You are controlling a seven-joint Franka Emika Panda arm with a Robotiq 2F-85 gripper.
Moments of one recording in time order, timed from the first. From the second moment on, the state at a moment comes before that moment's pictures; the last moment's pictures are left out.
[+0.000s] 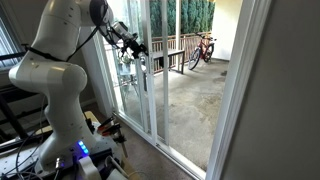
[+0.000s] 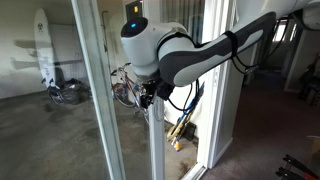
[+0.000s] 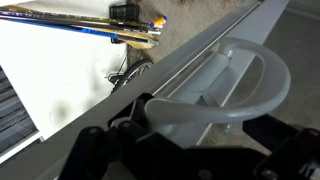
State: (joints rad) arm 0.61 0.62 0.13 -1.37 -0.81 1.87 0.72
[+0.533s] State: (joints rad) arm 0.60 0.59 0.13 -1.42 -0.84 1.95 0.86
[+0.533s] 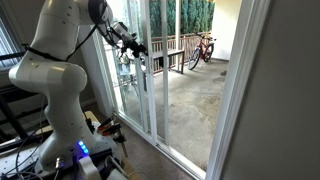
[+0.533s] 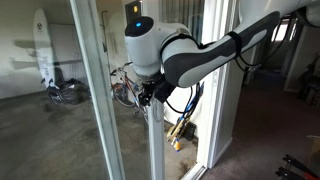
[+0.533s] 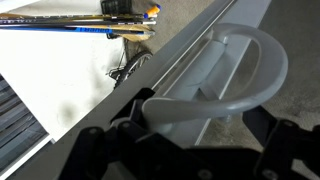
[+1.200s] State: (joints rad) arm 0.63 0.44 0.14 -1.67 -1.04 2.22 1.01
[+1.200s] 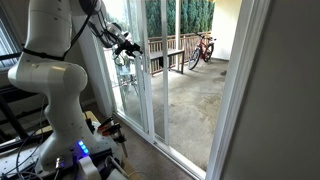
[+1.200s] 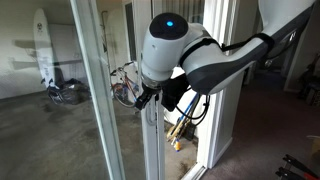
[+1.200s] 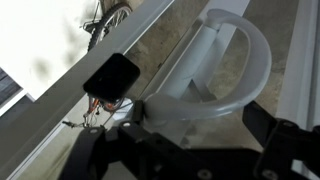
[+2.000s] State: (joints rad) arm 0.69 0.25 0.31 -2.06 -1.40 2.35 1.66
